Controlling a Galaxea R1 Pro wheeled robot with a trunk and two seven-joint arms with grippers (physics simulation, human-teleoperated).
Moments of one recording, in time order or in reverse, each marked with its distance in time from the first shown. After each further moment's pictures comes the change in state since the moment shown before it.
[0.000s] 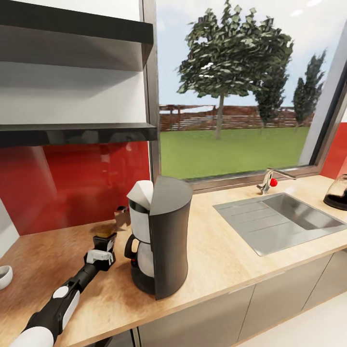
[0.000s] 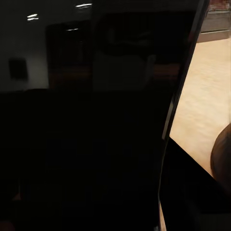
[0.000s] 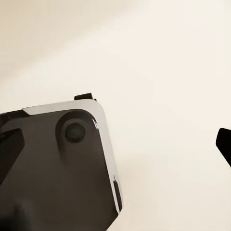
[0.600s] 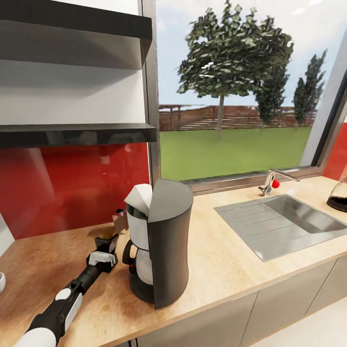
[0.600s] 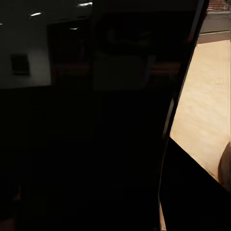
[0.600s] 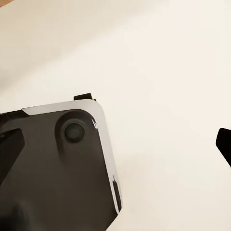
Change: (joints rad) left arm 0.000 -0.013 0.000 0.025 -0.002 -0.026 0.000; right arm 0.000 -0.001 0.000 0.000 0.000 0.000 0.000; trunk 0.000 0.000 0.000
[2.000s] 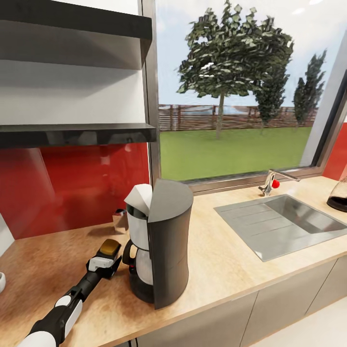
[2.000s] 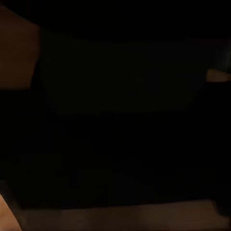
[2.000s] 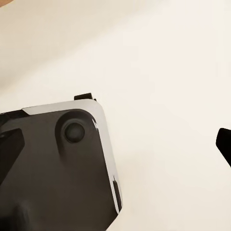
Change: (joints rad) left arm 0.000 0.001 0.003 0.084 0.013 -0.073 0.004; right arm 0.000 0.001 0.002 0.001 0.000 -0.001 0.000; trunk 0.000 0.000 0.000
